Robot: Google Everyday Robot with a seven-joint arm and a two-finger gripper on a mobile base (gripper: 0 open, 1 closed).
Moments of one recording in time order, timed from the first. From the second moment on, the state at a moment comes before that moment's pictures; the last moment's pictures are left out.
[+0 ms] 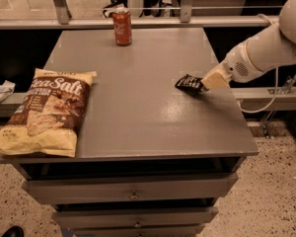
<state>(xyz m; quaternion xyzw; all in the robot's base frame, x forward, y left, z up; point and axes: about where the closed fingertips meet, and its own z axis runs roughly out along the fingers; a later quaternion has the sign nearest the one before) 0.592 -0.192 0.869 -0.40 0.85 0.11 0.32</state>
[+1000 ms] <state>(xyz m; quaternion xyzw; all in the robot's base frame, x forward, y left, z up) 0.736 -0.155 0.951 -0.40 0.77 0.10 0.48</state>
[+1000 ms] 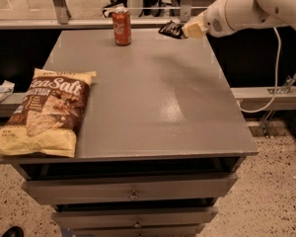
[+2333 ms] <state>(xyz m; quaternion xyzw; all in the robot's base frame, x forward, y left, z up) 0.806 -0.049 0.878 -0.44 0.77 0.16 0.43</state>
